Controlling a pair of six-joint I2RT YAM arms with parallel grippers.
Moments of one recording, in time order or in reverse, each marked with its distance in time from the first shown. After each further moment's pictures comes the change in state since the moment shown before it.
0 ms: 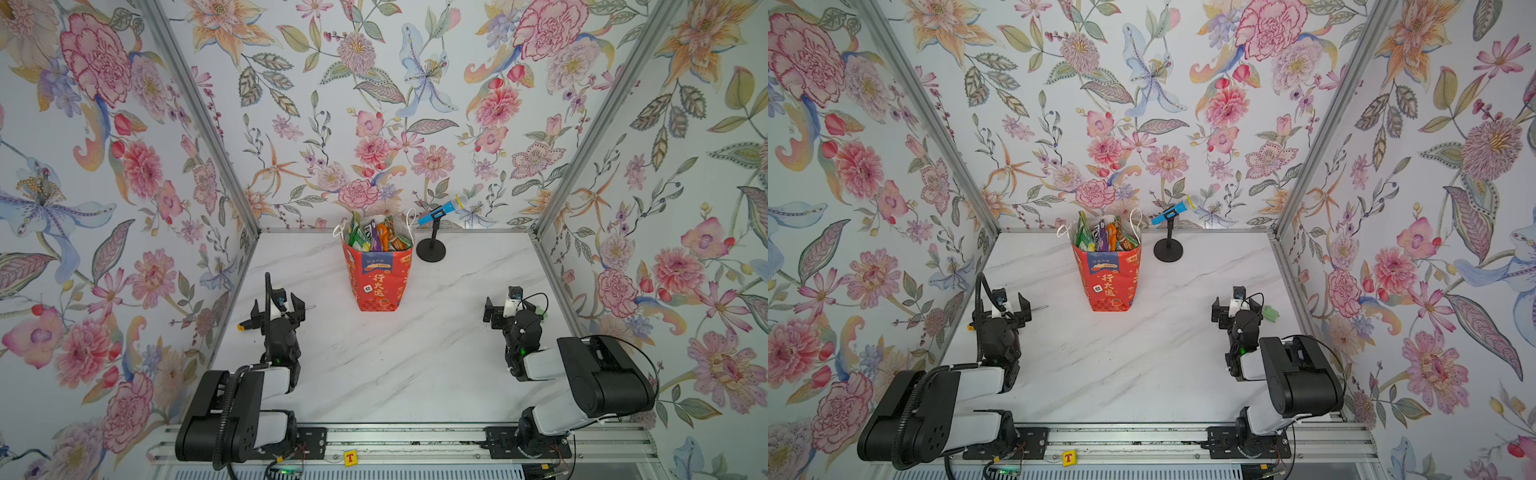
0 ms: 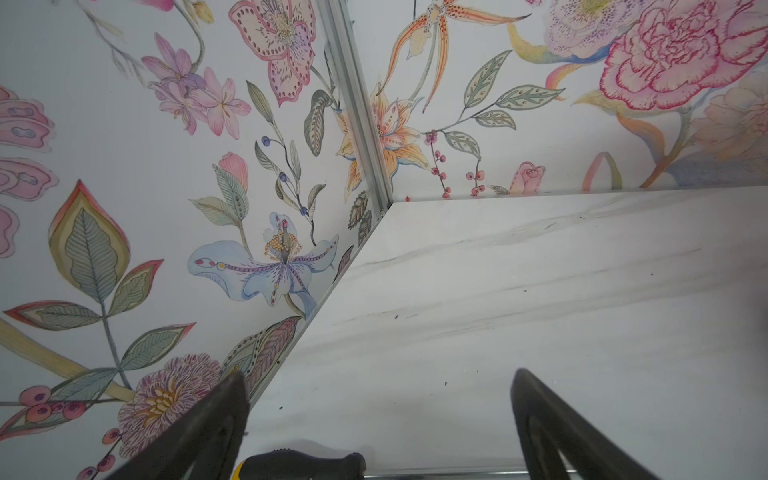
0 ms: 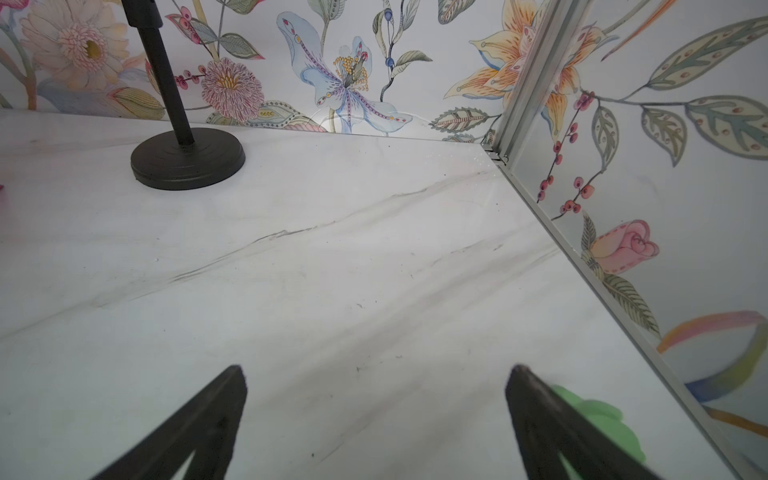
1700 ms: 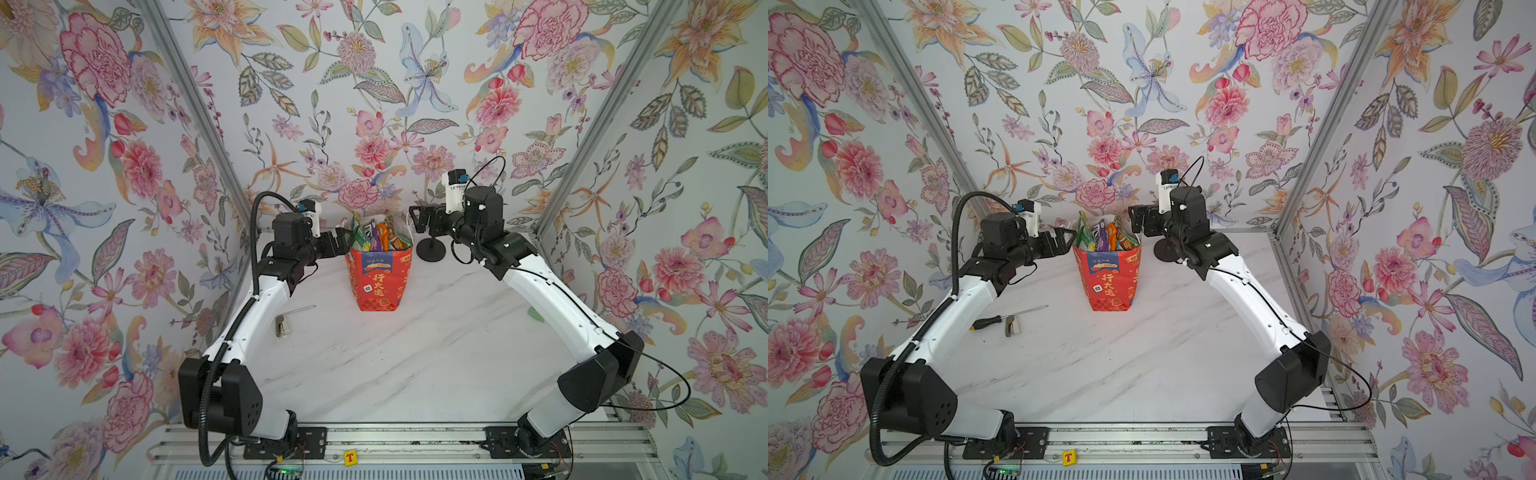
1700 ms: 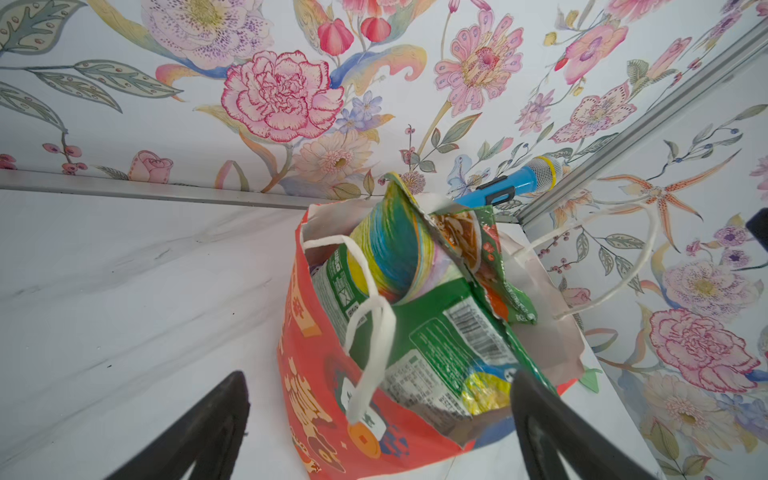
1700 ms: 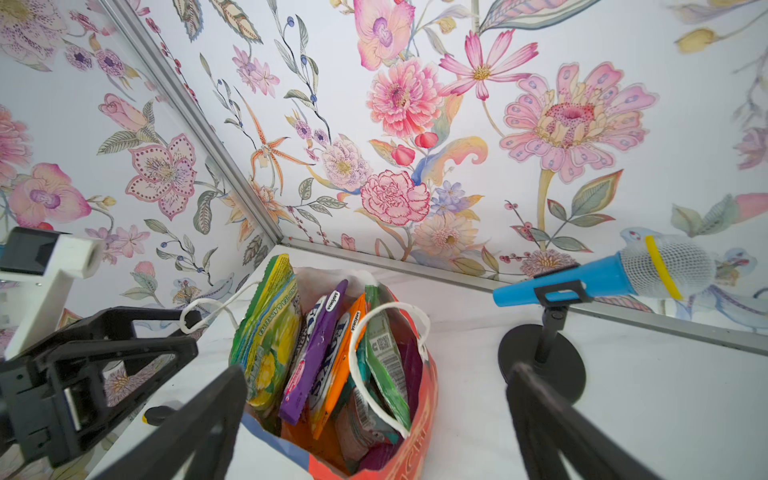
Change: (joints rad) left arm -0.094 0.103 1.119 -1.344 0.805 -0.559; right arm 0.455 0.056 1.442 -1.384 -0.183 0.348
